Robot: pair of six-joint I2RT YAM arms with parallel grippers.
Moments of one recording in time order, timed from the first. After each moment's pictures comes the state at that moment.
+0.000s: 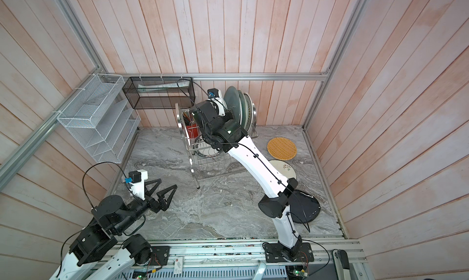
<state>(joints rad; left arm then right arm) -0.63 0.35 0.67 -0.50 -0.01 -0.37 0.92 2.05 2.56 -1.06 1.05 0.21</state>
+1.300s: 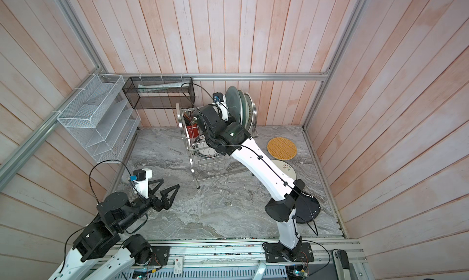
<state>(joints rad) -0.63 0.40 0.67 -0.50 0.00 -0.36 0.92 1.95 2.40 -1.05 0.96 0.33</state>
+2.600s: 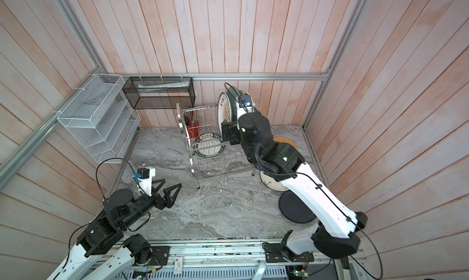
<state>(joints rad) -0.63 0.45 0.67 -0.50 -0.02 -0.39 0.90 1.25 1.71 -0.64 0.60 0.16</state>
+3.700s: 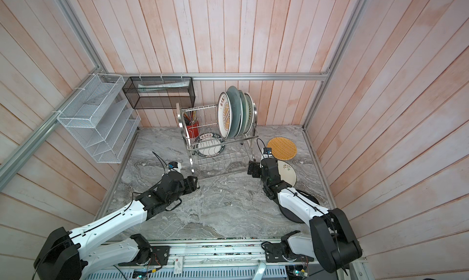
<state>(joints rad) -0.68 1.13 0.63 -0.17 -0.26 -0.76 0.39 1.31 0.61 0.23 0.18 0.31</state>
